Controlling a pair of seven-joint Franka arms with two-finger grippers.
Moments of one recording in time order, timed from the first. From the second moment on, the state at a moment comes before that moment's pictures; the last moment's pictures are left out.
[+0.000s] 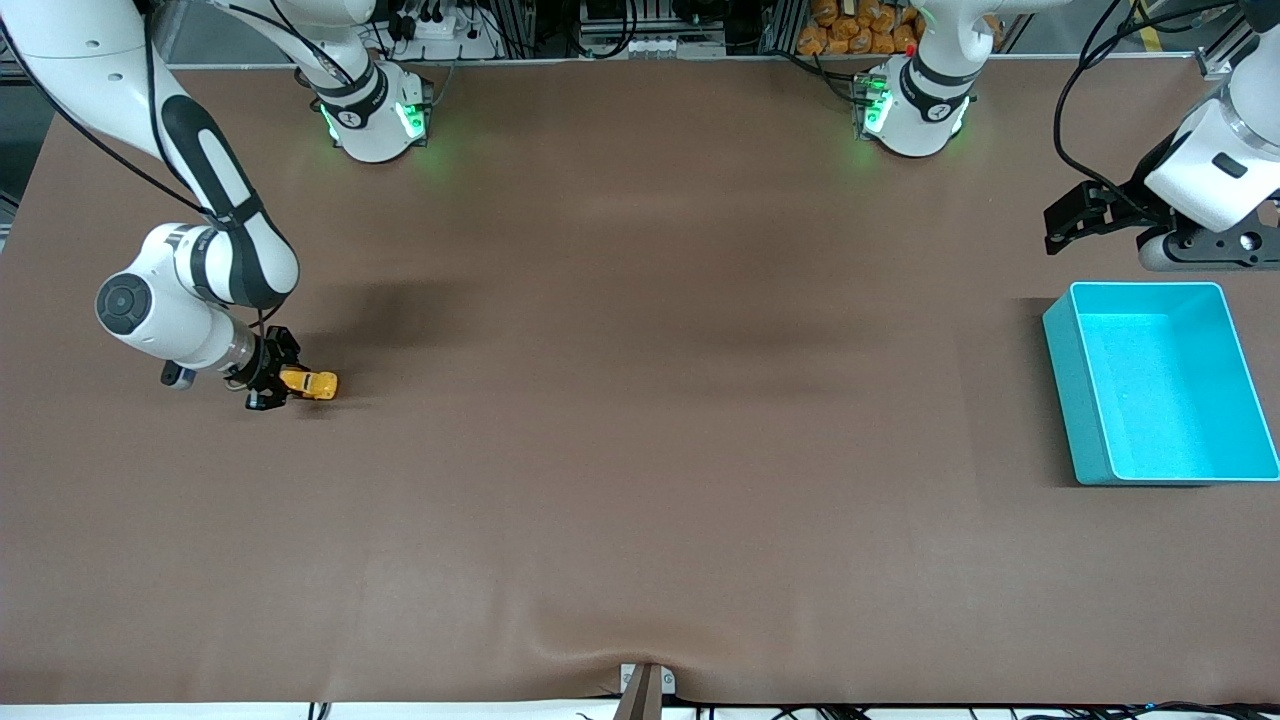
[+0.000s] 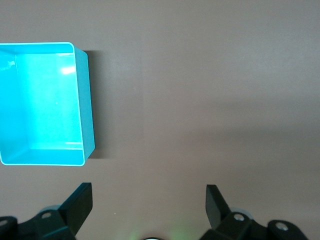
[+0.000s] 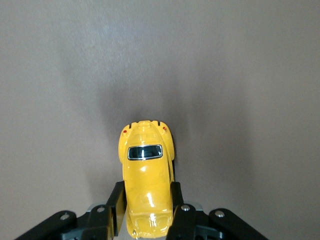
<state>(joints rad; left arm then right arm) 0.00 -0.05 -0.13 -1.63 0.02 1.54 -0.10 -0.14 0.37 0.01 -2.23 0.02 2.55 1.55</state>
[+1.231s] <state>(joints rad) 0.01 -0.05 -0.13 -1.63 0.02 1.54 -0.10 -0.24 0.38 0.01 -2.23 -0.04 2.58 1.50</state>
